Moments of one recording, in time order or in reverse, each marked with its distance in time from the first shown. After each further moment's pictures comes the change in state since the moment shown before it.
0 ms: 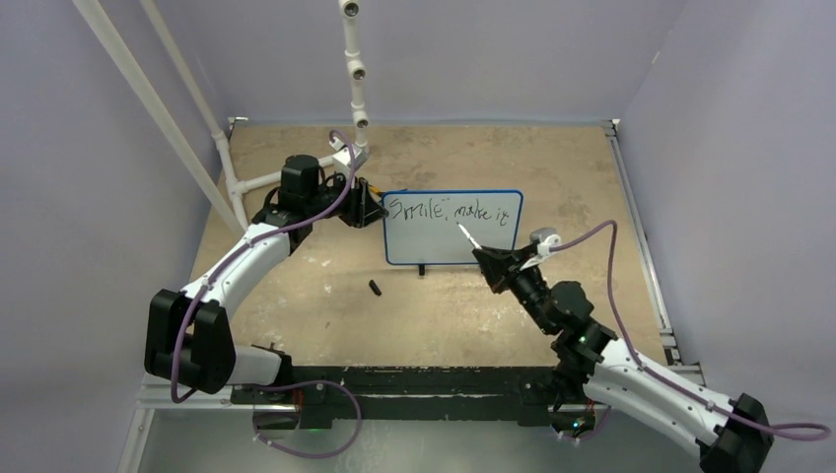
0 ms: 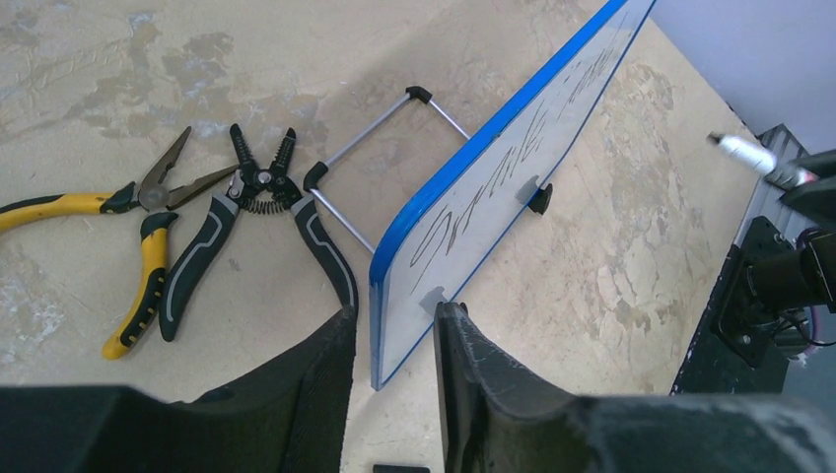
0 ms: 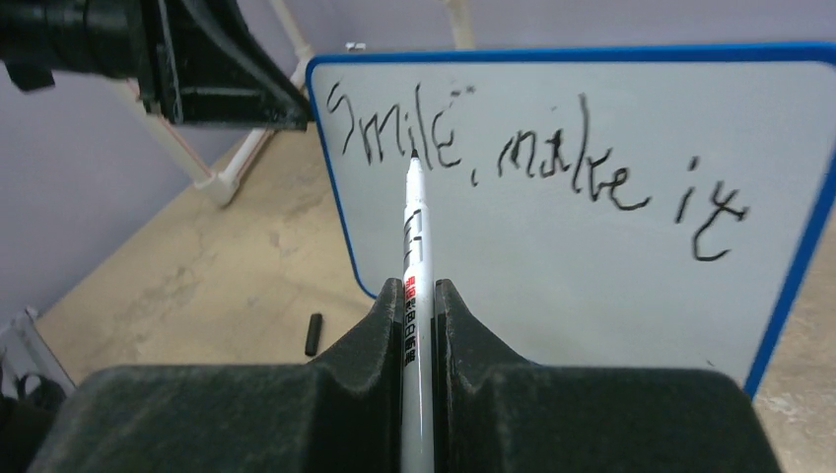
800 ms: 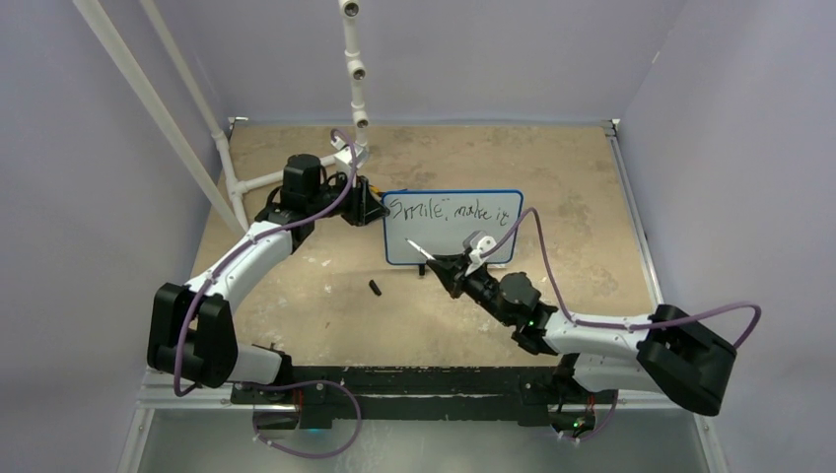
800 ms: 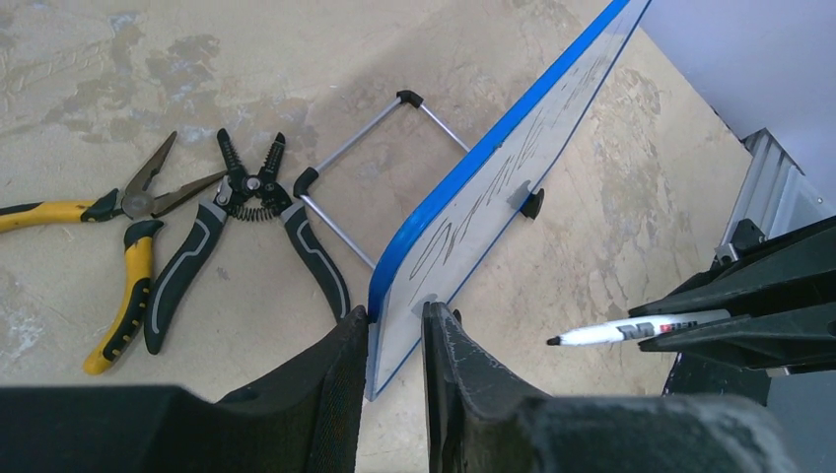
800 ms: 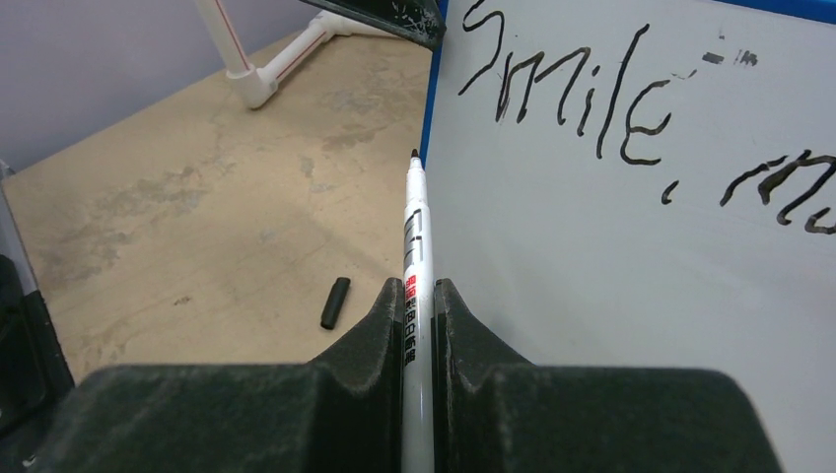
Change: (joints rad) left arm -0.001 0.027 0.000 0.032 0.023 -0.034; right arm 0.146 0.623 0.027 0.539 -0.119 -0.196
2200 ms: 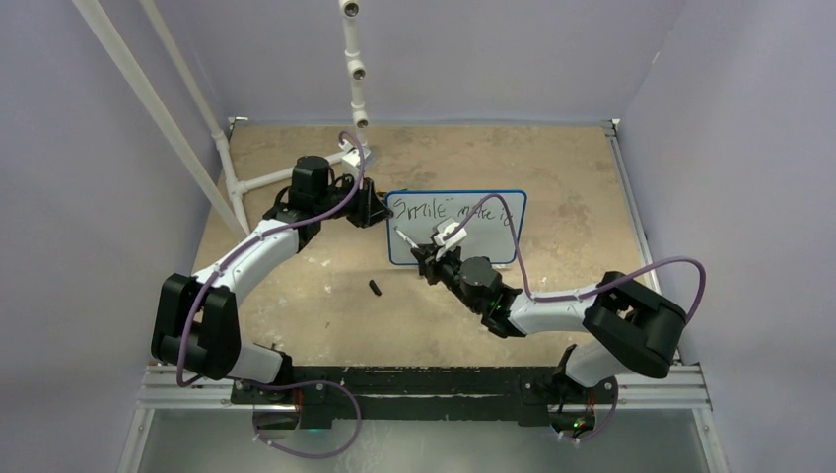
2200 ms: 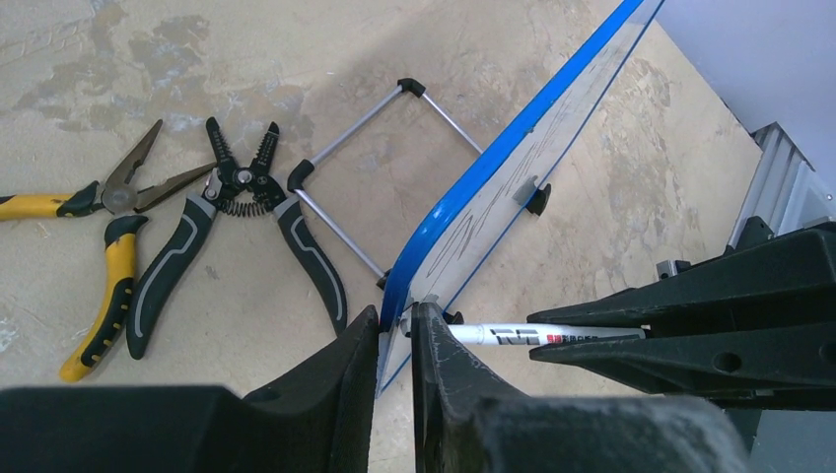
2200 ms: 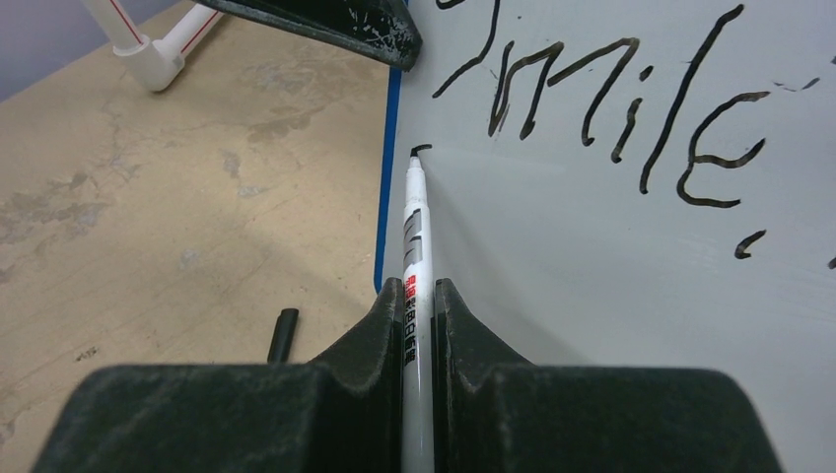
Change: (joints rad) left arm -0.031 0.044 0.000 0.022 -0.026 -0.008; right arm 0.016 0.323 0.212 -0.008 0.156 -0.013
